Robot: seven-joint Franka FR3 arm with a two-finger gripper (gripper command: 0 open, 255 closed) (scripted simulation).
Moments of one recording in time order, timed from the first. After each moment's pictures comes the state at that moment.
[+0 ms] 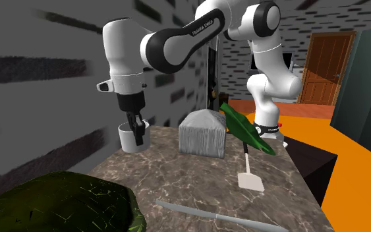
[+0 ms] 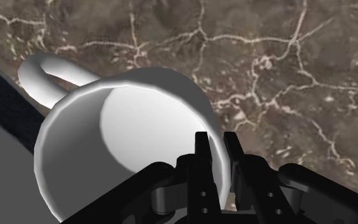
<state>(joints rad) 0.02 0.46 -0.04 -1.60 -0.05 1.99 0.01</state>
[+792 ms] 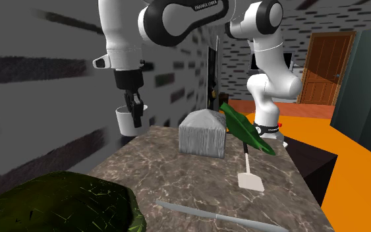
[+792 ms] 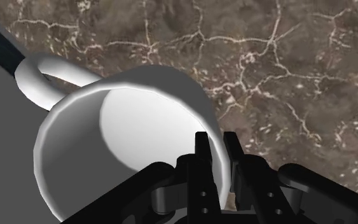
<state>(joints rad) 0.03 0.42 -0.04 -1.51 -0.05 1.85 0.01</state>
